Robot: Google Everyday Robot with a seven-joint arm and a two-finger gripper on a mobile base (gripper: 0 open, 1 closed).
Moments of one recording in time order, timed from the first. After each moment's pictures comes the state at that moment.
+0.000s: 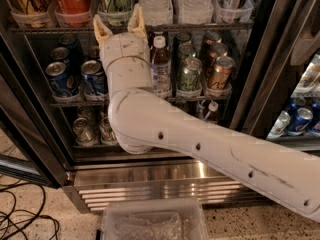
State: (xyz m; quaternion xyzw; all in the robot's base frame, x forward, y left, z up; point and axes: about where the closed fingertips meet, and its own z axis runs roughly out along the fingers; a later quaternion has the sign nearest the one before) arm 0.620 0.066 1.039 -0.10 0.58 -0.01 0.81
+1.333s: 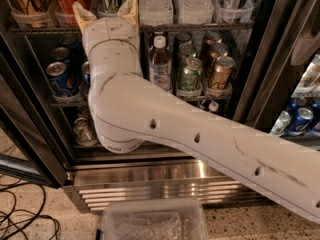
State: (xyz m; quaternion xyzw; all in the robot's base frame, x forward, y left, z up) arm 0.598 0.084 1.071 -0.08 0.61 0.03 0.79
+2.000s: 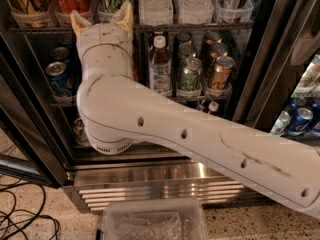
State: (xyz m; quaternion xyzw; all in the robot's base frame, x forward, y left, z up) arm 0.605 0.096 1.053 -0.08 0.63 0.02 0.78
